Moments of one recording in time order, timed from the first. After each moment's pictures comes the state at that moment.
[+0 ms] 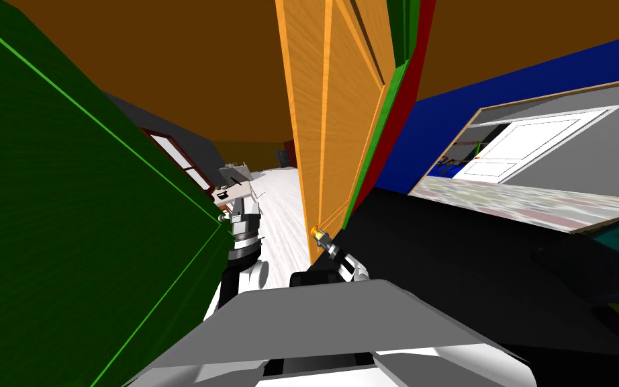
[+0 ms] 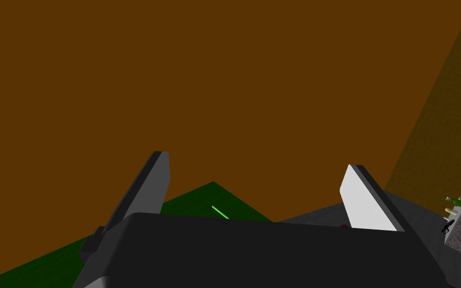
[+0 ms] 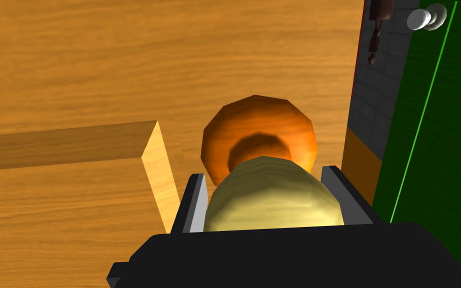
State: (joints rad) arm -0.11 -0.12 0.33 -0.72 0.39 -0.89 1.14
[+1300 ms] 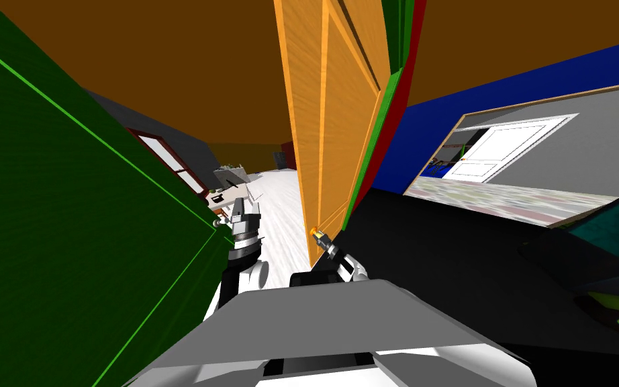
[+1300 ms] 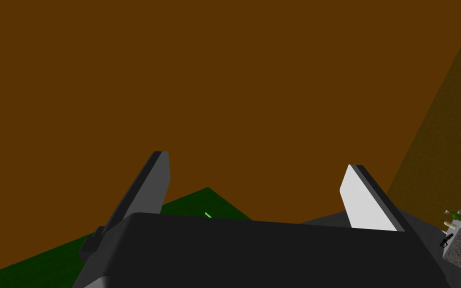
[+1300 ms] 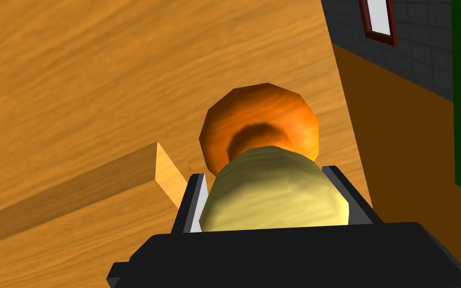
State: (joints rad) arm -0.11 -0.12 0.37 -0.71 0.32 -0.88 0.84
